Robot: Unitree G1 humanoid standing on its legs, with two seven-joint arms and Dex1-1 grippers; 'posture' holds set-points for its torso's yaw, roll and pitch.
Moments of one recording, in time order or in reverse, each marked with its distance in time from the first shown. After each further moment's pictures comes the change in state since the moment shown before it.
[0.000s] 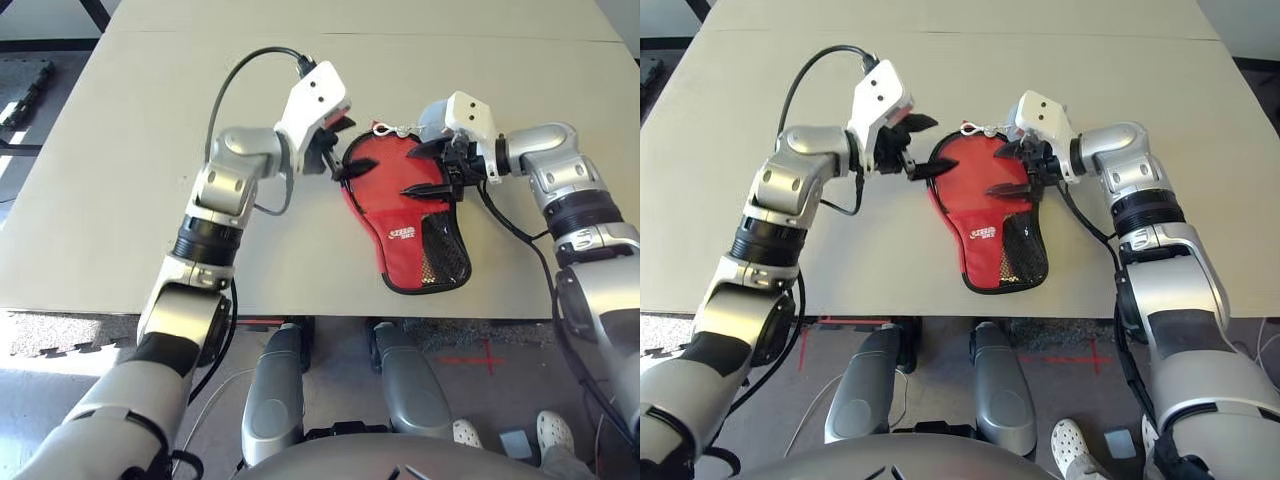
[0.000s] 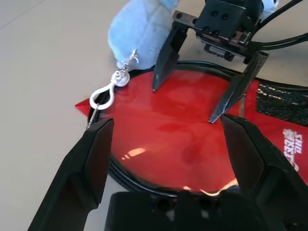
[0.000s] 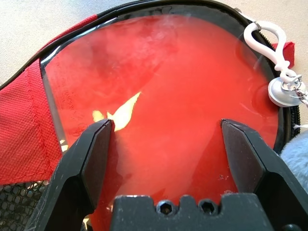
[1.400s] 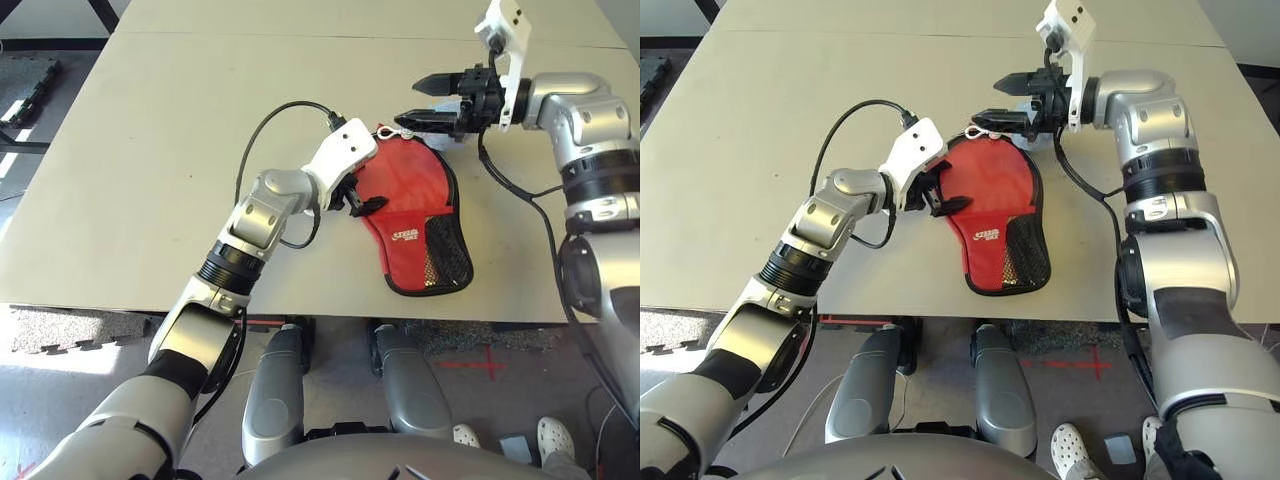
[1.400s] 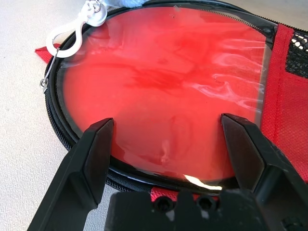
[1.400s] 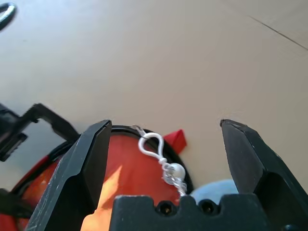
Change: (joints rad) left arm 0.062 -0.039 -0.151 0.122 0.027 -0.035 0.164; right arm -0.240 -0.001 -0.147 0.096 0.164 0.257 -0.223
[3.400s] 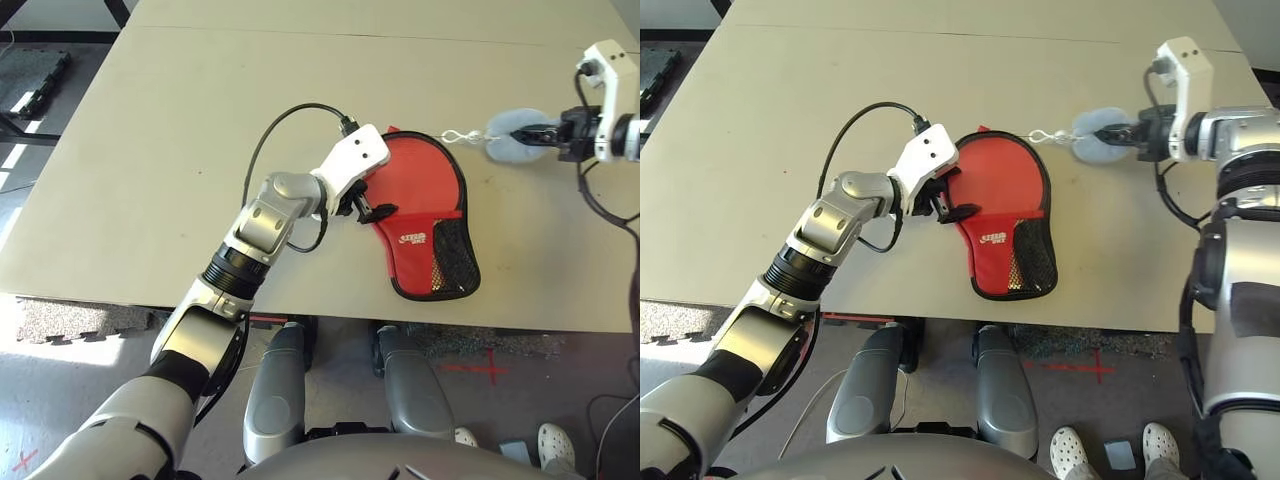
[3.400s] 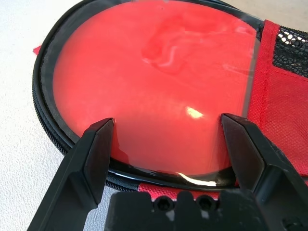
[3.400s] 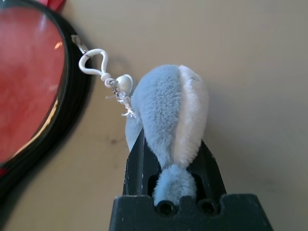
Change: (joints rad) left arm -0.006 -0.010 -0.039 -0.017 -0.003 0.021 -0.007; right arm 0.026 -0.352 0.036 0.254 -0.198 0.129 0.189
